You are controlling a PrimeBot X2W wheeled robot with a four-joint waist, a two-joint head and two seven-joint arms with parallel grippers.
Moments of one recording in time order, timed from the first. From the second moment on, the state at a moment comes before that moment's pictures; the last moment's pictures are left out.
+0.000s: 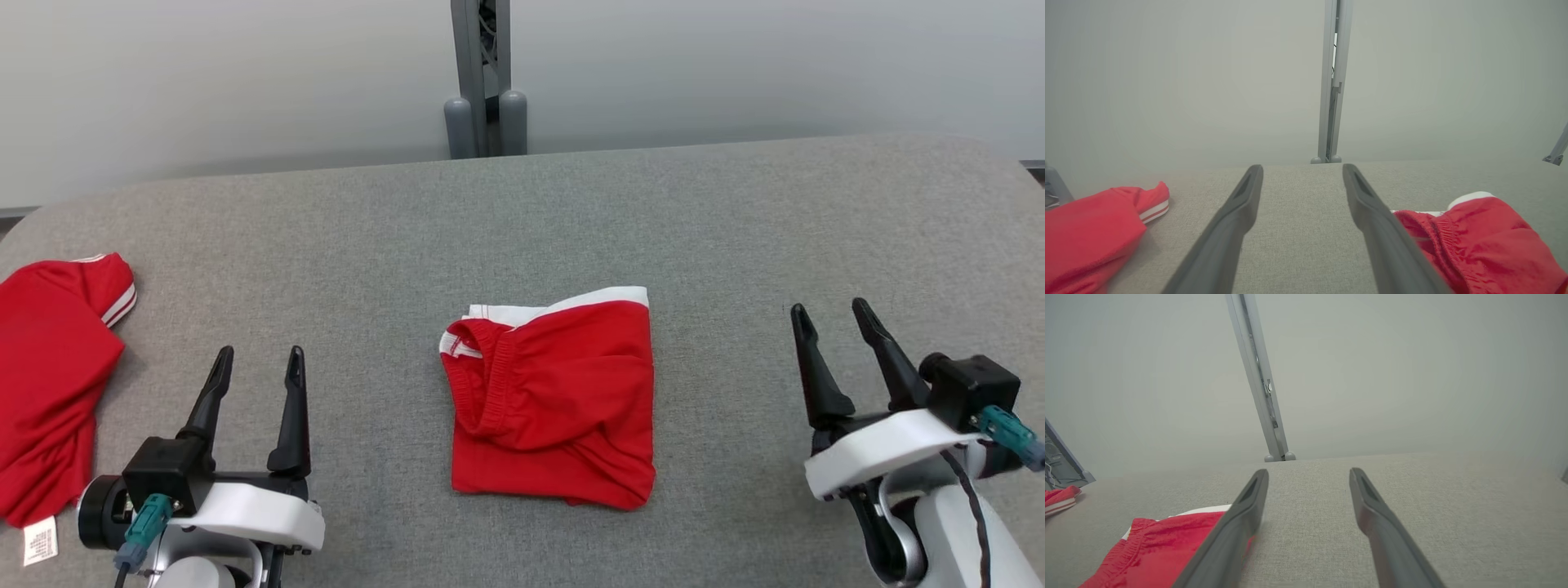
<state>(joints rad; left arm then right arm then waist) -0.10 0.12 -0.08 0.19 -0.23 0.03 -0.25 -0.26 -0.09 0.09 0.33 0.29 0.13 -0.19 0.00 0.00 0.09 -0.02</state>
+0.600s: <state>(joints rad) 0.01 0.15 -0.08 0.14 -0.23 0.08 -0.18 -0.01 -0.05 0.02 0.02 0.17 0.13 -0.02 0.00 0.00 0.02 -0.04</state>
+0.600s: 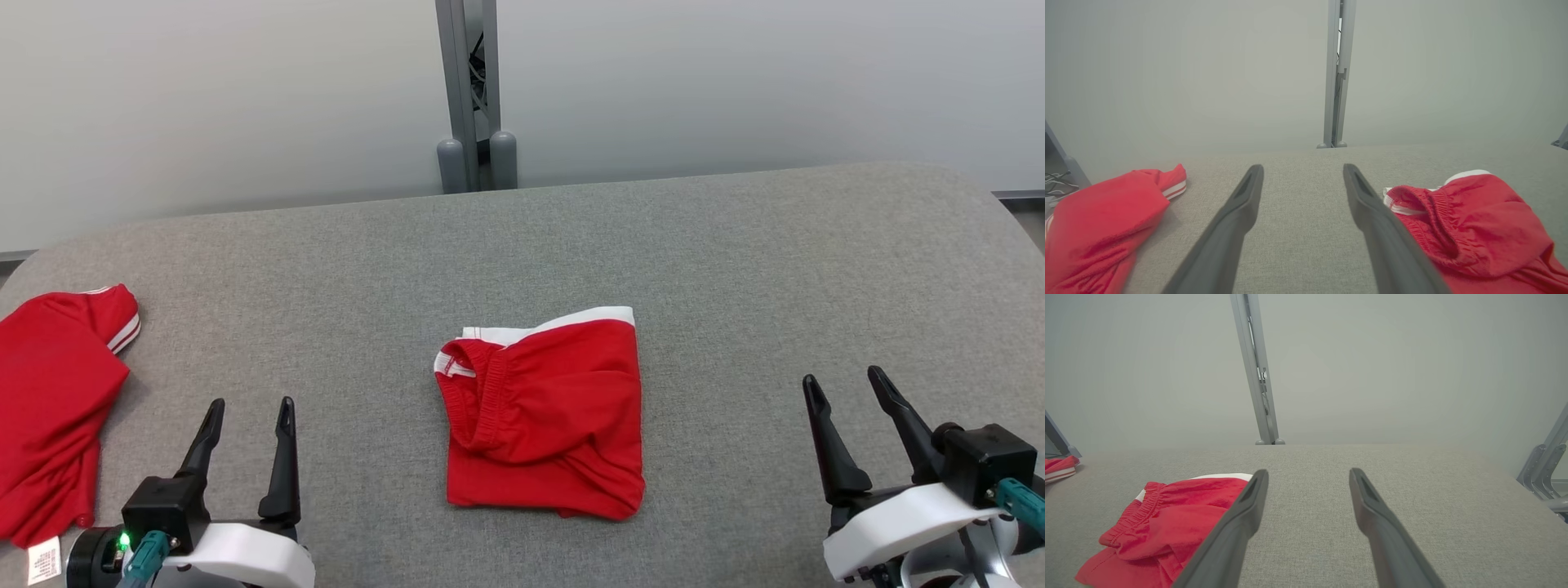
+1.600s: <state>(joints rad) -0.06 0.14 -0.13 0.16 -0.24 0.07 -0.20 -0.10 -0.05 0.12 0.29 0.15 0.13 0.03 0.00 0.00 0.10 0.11</state>
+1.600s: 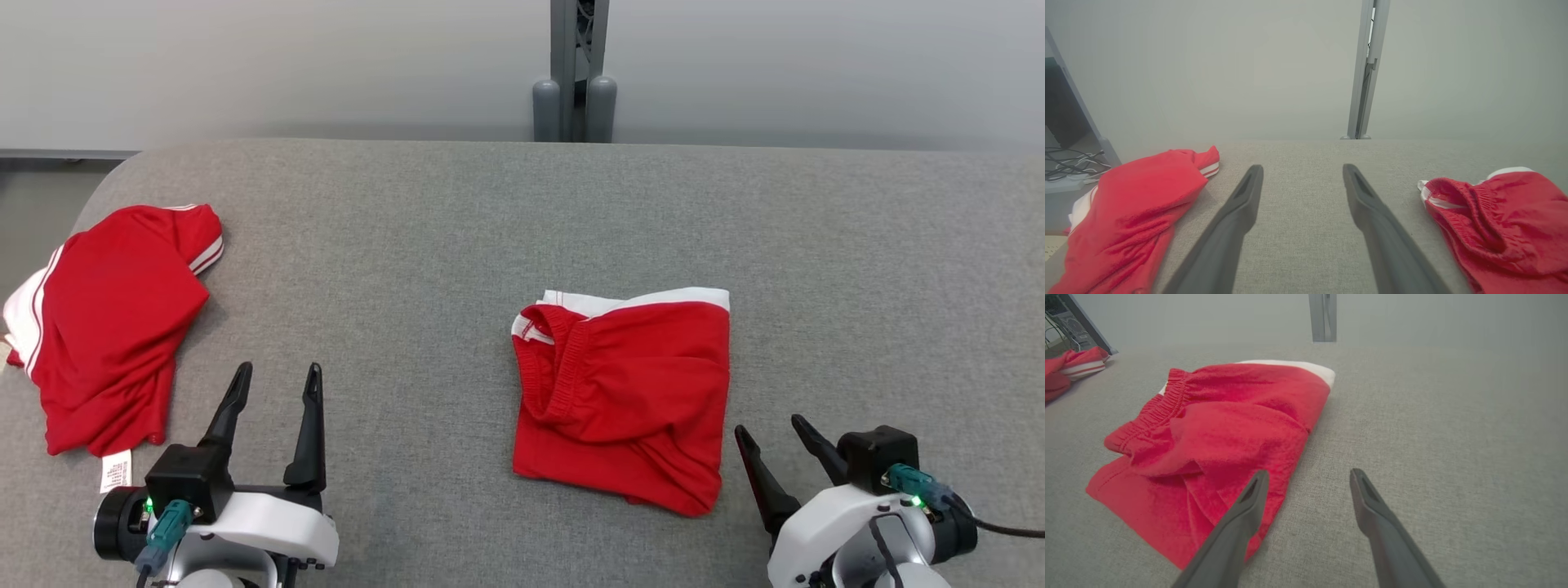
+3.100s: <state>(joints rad) -0.17 0.18 -0.18 0.06 -0.23 0.07 -0.19 -0.41 -0.05 0.14 0.76 0.17 0.13 -0.22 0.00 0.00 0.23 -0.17</state>
